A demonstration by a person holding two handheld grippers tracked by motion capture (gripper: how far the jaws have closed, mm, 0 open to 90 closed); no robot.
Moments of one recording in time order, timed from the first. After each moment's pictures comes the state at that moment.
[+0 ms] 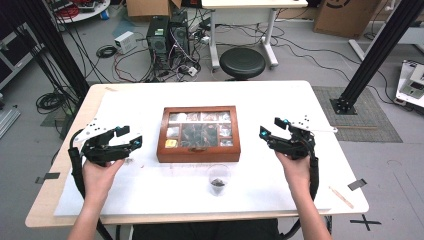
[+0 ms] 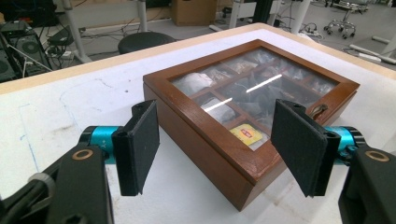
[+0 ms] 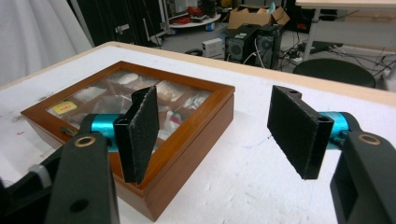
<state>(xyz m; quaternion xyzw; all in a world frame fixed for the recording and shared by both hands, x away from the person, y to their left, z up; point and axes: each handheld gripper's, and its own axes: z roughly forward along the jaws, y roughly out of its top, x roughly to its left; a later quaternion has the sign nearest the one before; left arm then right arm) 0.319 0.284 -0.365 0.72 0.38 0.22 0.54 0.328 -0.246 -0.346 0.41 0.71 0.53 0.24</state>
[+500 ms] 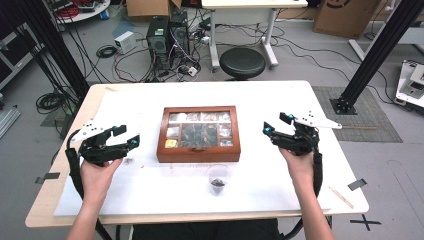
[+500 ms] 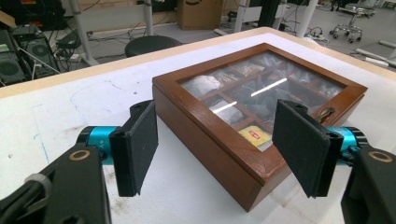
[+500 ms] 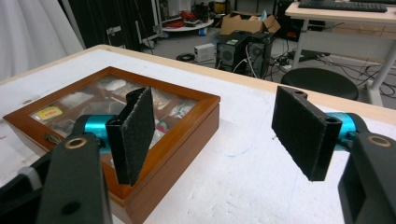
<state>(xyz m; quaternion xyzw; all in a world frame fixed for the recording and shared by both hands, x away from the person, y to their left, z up) 0.318 0.289 -0.366 0.72 0.38 0.23 0.54 0.333 -0.253 -0.340 0.40 0.71 0.52 0.26</state>
